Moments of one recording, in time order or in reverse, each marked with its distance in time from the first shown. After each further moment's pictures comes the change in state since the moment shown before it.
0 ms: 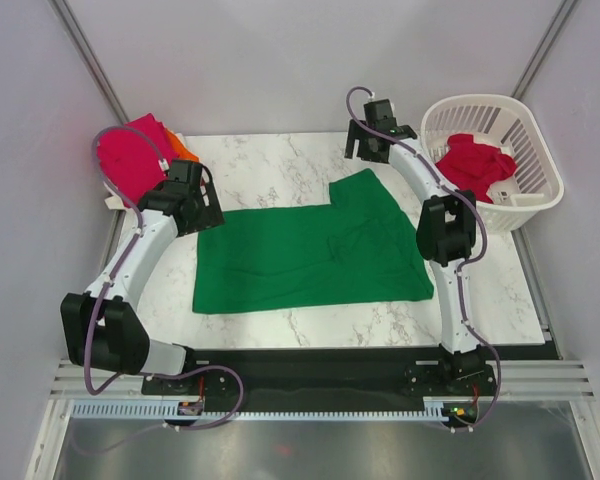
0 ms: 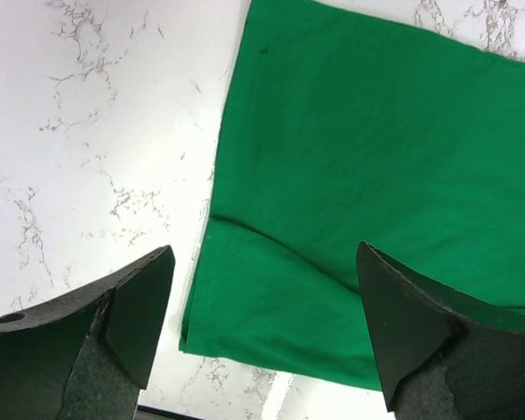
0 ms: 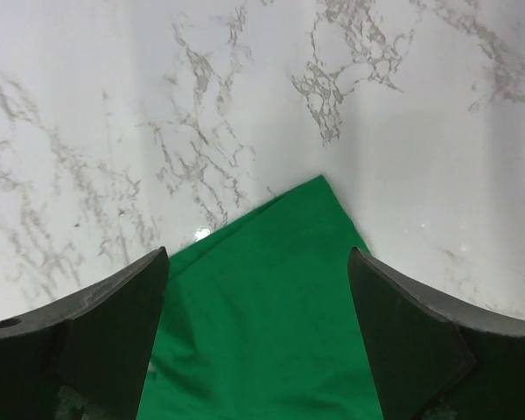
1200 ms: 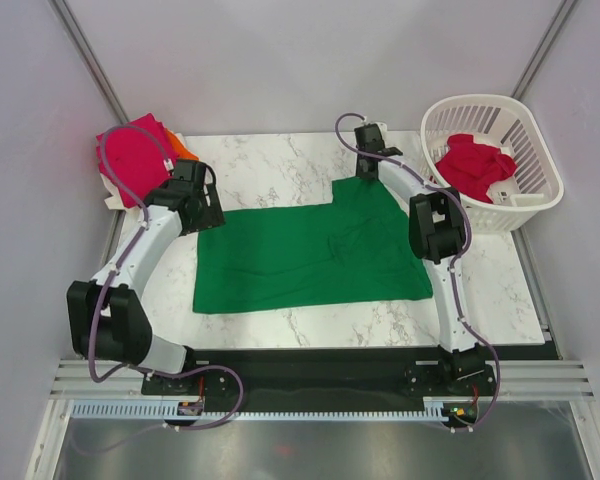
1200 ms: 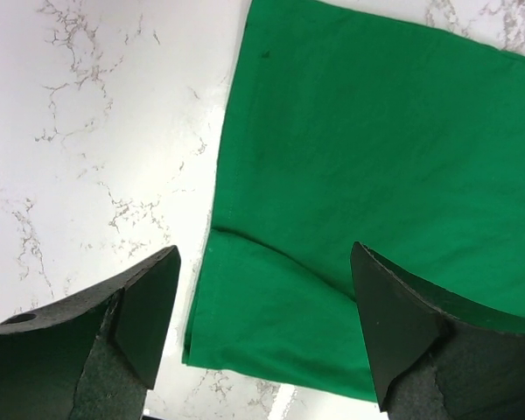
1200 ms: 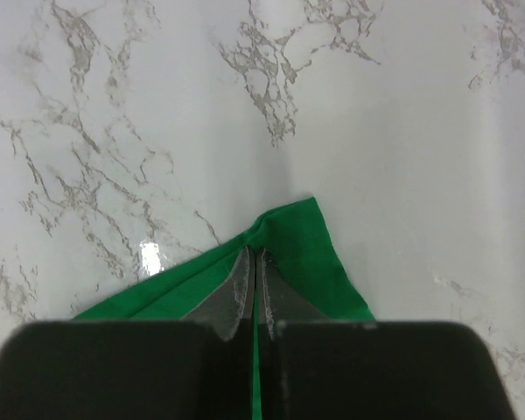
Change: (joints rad) left arm 0.000 0.044 -0.005 0.027 -0.004 0.019; right arm 0.025 0.133 -0.104 0.180 0.186 -0.050
